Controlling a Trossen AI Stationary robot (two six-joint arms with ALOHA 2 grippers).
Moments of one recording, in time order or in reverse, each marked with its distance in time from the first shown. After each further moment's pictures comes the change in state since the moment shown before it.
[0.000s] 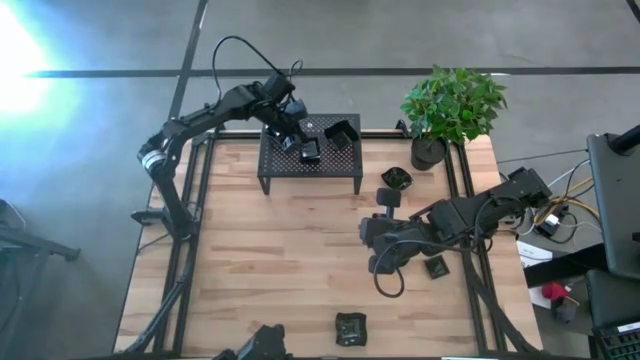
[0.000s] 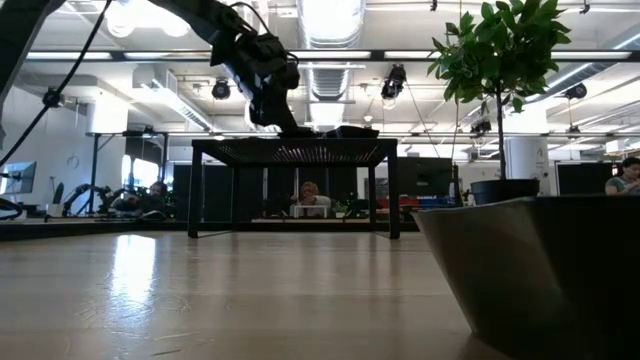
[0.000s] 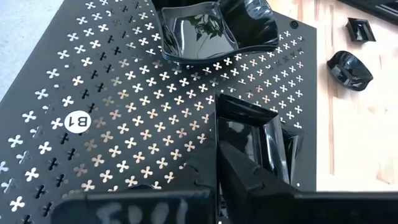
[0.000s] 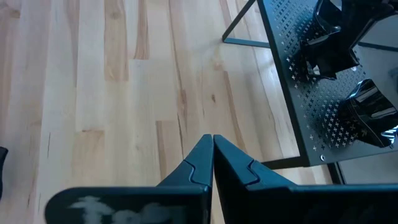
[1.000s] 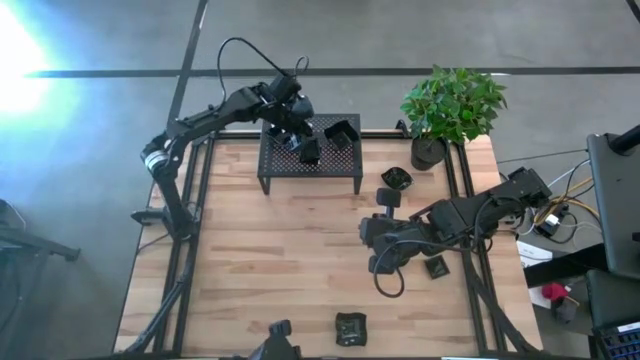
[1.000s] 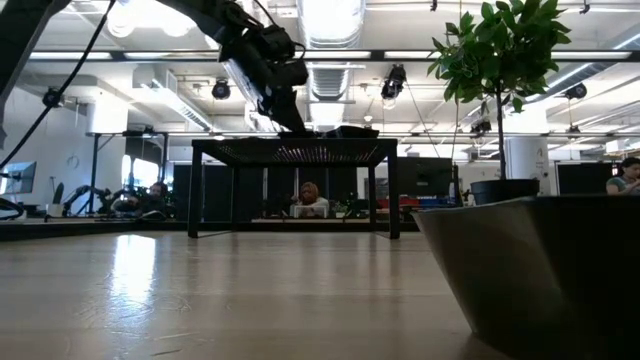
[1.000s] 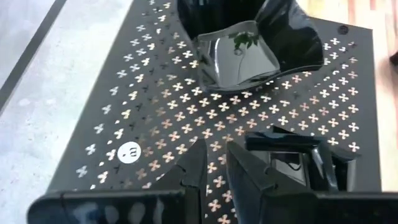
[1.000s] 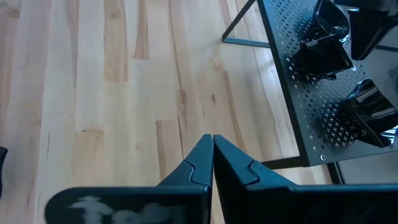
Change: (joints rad) left arm -0.048 0.019 0.030 0.079 -0.190 0.053; right arm 0.000 0.000 0.000 -0.001 0.000 0.000
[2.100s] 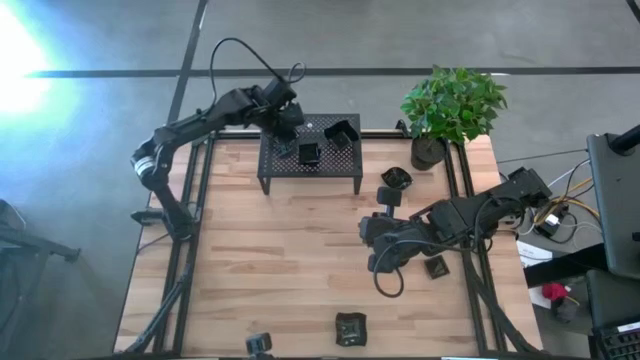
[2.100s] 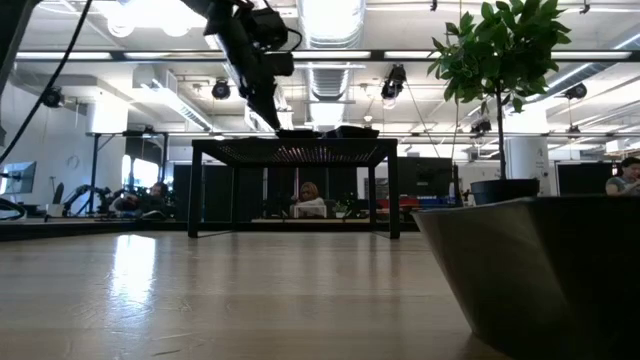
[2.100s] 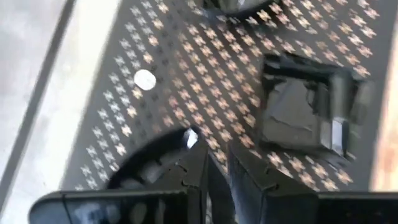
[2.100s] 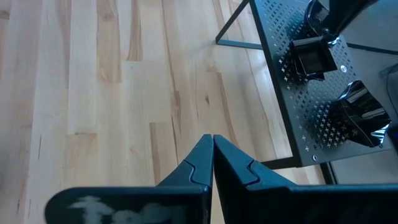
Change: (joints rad) left arm -0.046 -0.094 -0.006 -0.204 -0.219 0.041; right arm 0.000 0.000 0.000 0.000 0.026 -0.002
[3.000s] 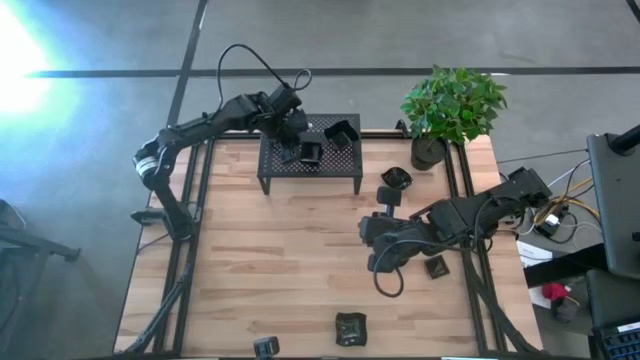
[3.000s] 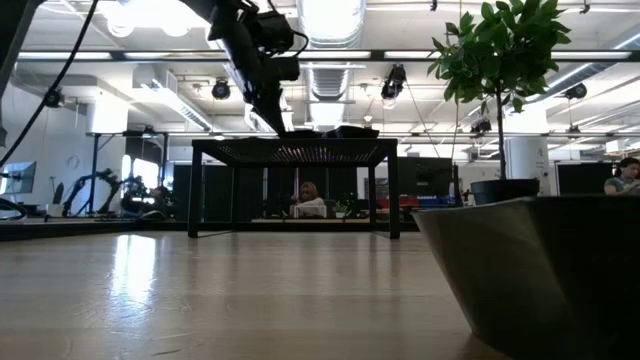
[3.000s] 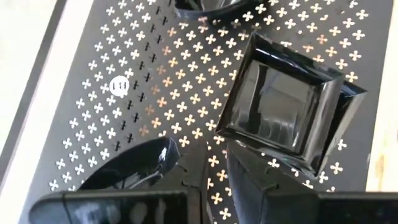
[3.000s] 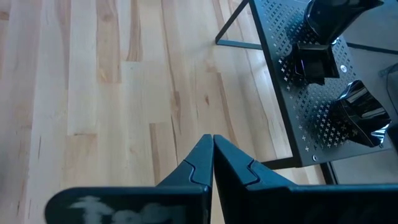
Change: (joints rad) left arm -0.036 0.014 -0.036 0.048 0.000 -0.035; right arm -0.002 0.000 0.000 0.002 0.000 0.002
